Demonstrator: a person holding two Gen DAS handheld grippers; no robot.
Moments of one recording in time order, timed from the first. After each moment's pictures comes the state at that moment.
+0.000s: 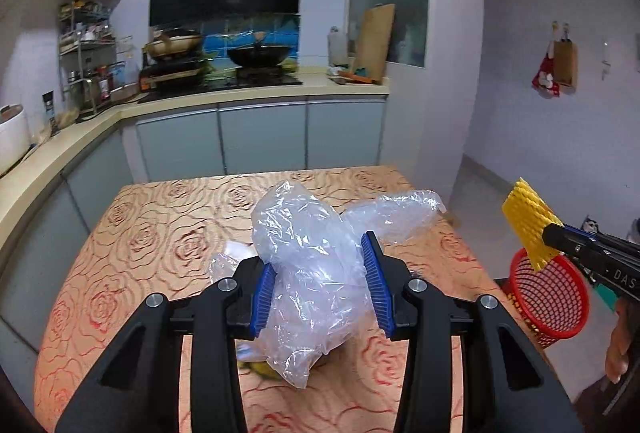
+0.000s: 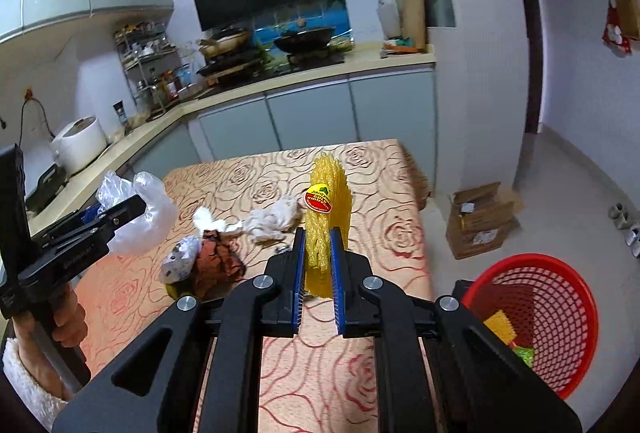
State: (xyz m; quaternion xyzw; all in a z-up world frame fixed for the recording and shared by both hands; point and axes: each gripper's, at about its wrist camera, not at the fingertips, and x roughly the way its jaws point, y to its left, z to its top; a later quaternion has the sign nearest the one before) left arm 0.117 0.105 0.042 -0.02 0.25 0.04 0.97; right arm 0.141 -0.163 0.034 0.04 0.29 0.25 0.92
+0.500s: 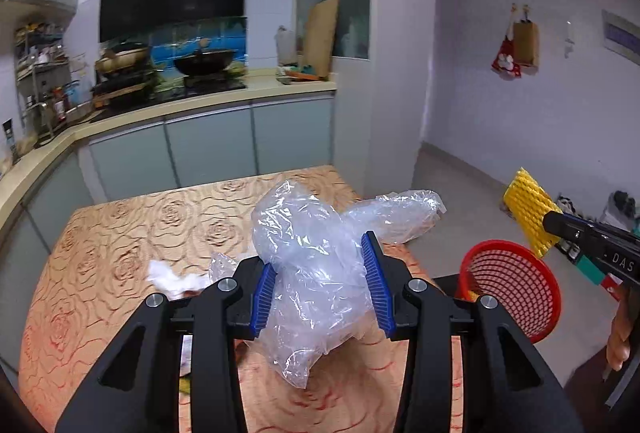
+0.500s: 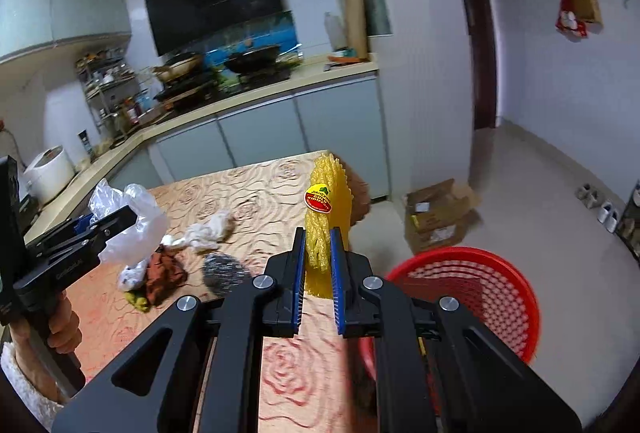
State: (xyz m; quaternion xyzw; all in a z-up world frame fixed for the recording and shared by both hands) left arm 0.143 0.025 0.041 0.00 0.26 -0.03 0.97; right arm 0.139 -0.253 0.032 0.07 0.28 0.17 0.94
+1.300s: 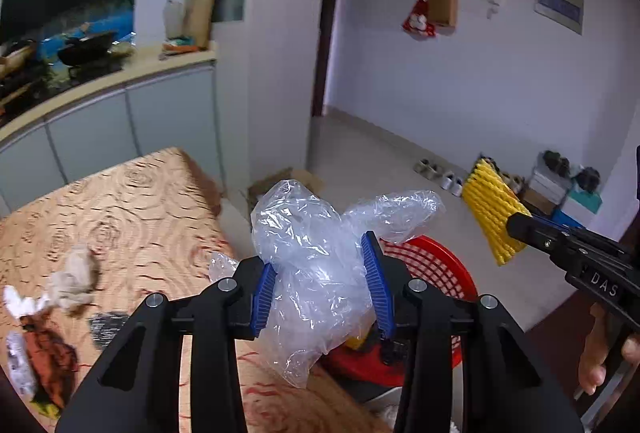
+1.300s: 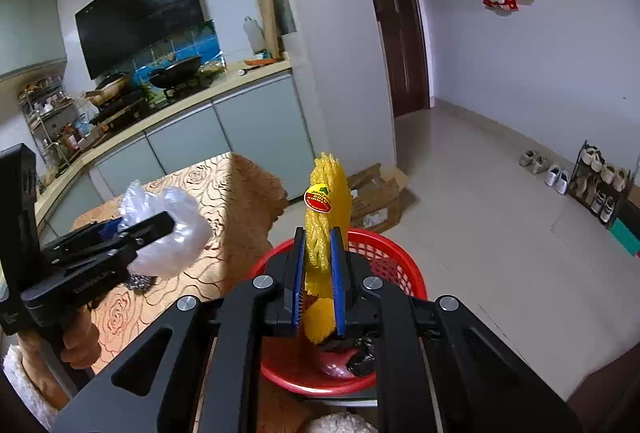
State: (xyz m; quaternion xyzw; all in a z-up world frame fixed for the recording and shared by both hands) left arm 0.208 -0.130 0.002 0.01 0.32 -0.20 0.93; right arm 0.132 -0.347 0.006 0.10 0.30 0.06 0.95
